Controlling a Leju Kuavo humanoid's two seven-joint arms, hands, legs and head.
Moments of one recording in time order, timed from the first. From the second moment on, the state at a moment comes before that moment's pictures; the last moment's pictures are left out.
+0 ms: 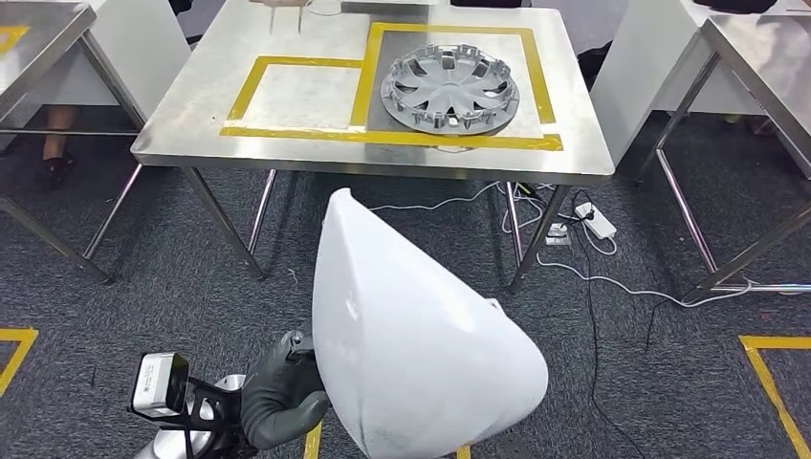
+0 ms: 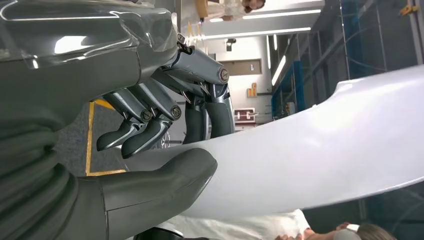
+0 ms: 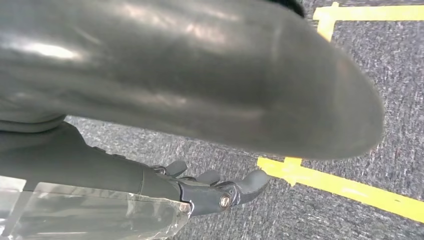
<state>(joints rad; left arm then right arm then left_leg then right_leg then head) -0.13 0.23 -0.71 -1.79 0.53 -0.53 -0.53 -0.10 -0.05 1.06 -0.23 -0.89 -0.13 -0.02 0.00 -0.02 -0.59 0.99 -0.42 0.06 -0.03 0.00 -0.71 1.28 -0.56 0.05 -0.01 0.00</state>
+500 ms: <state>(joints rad) -0.13 0.23 -0.71 -1.79 0.53 -0.53 -0.53 -0.10 -0.05 1.05 -0.23 -0.89 -0.12 -0.02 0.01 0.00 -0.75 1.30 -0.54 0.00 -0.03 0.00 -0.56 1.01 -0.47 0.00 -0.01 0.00</state>
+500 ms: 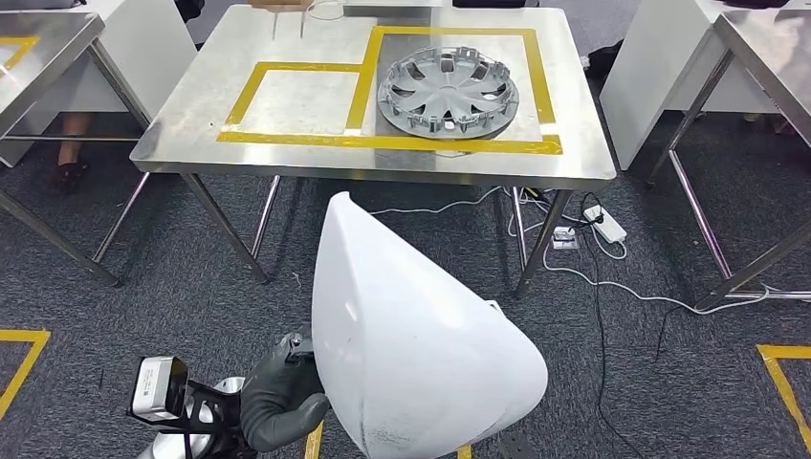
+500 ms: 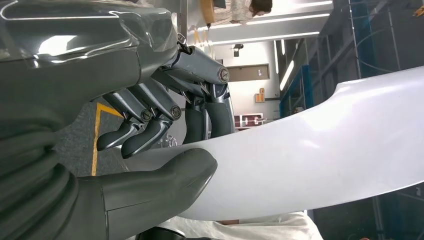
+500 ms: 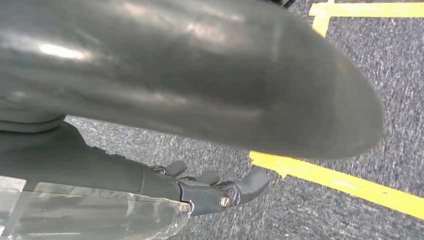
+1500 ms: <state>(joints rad) -0.13 0.23 -0.71 -1.80 0.53 -0.53 -0.54 -0.09 -0.05 1.04 -0.23 -0.89 -0.12 -0.03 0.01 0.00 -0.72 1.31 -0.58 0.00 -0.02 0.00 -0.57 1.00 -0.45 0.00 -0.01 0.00</state>
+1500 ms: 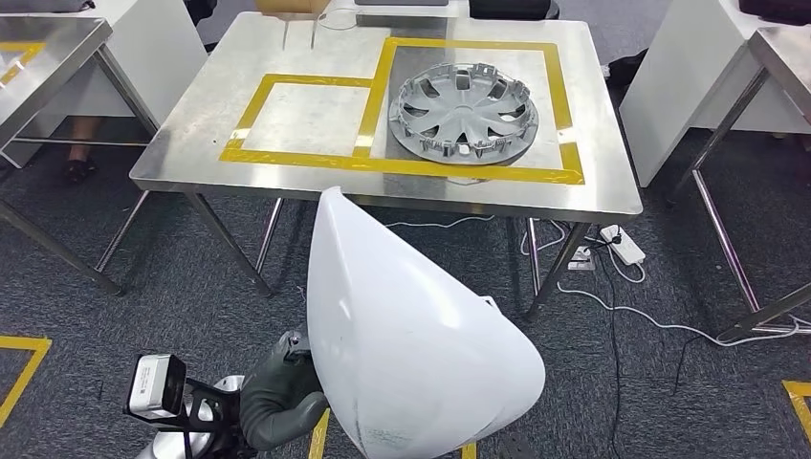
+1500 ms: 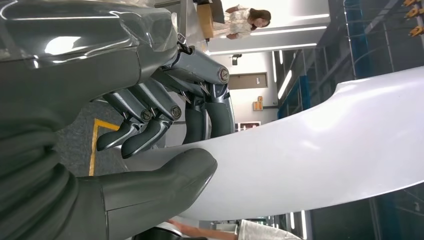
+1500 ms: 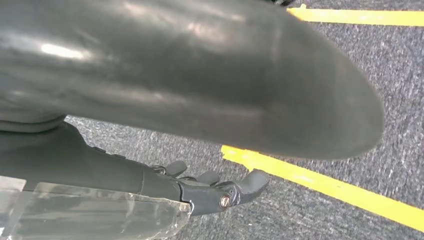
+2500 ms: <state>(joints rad) -0.13 0.23 -0.71 -1.80 0.53 -0.54 -0.54 -0.10 -0.05 1.04 -0.23 -0.88 -0.11 -0.02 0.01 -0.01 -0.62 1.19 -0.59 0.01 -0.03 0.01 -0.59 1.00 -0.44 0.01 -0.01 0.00</state>
